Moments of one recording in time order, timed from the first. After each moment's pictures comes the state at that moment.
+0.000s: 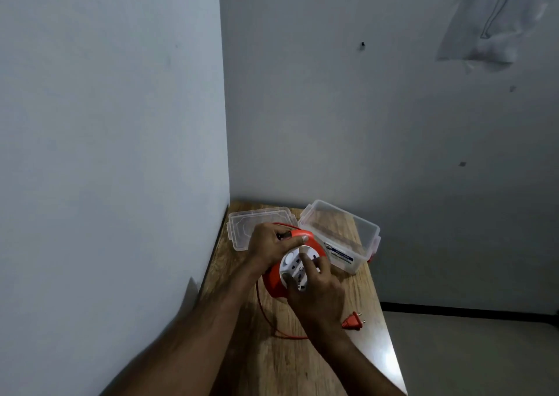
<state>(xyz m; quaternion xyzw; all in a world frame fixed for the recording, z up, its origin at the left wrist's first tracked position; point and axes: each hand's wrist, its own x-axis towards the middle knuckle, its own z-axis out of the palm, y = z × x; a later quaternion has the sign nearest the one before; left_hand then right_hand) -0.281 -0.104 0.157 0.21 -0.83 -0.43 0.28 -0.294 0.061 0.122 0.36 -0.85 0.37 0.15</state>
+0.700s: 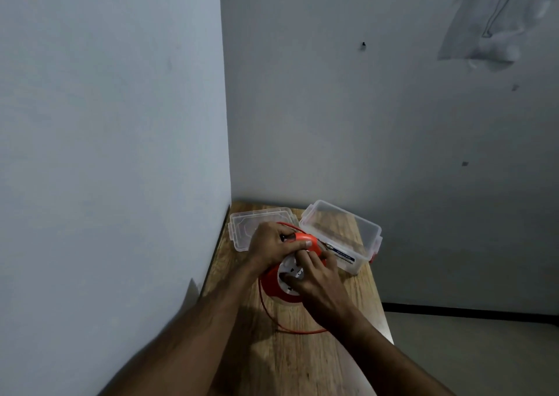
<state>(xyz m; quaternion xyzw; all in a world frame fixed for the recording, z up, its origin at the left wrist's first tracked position) -0.278 -0.108 0.164 0.17 -0.86 -0.40 0.24 -0.331 0.070 0.137 0.62 -0.76 0.05 0.18</state>
